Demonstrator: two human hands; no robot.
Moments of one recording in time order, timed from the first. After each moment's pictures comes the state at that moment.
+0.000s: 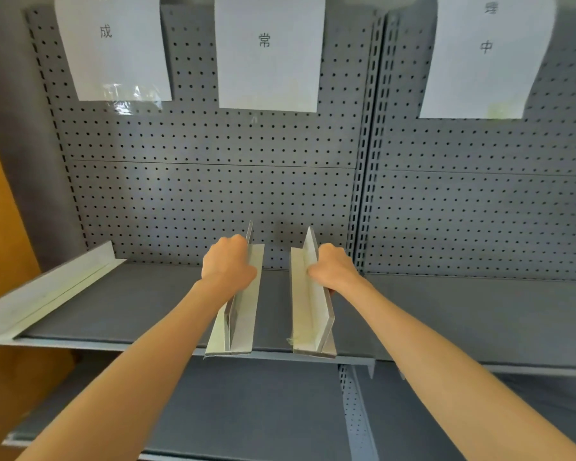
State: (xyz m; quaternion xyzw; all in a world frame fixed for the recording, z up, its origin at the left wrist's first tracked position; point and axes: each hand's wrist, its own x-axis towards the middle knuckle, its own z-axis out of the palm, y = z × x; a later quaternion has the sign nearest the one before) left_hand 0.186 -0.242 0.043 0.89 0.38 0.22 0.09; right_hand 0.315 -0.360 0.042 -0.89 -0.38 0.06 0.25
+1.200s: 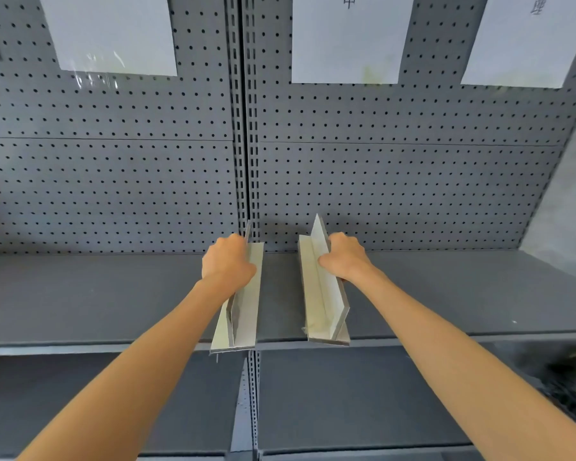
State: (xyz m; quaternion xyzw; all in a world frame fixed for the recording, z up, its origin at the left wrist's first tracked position) left_hand 0.368 -0.392 0.005 0.91 0.36 0.20 0.12; right_hand 0.507 -0.534 0.010 -0.90 -0.32 0.04 0.28
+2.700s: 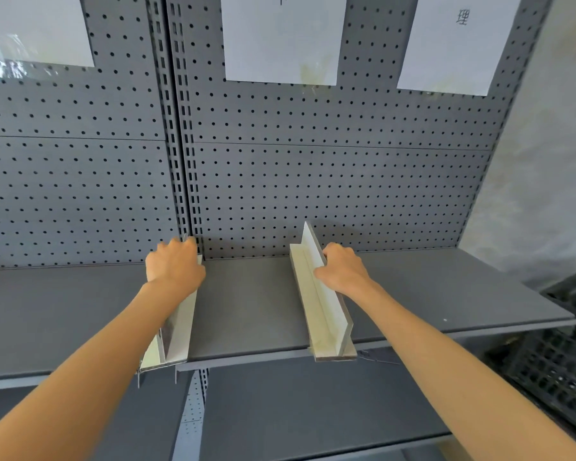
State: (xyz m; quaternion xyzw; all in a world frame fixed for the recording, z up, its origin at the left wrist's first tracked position) left_hand 0.407 -0.406 0.000 0.91 0.38 0.14 -0.09; right_hand 0.563 -0.611 -0.003 -0.93 -0.29 0.03 0.24
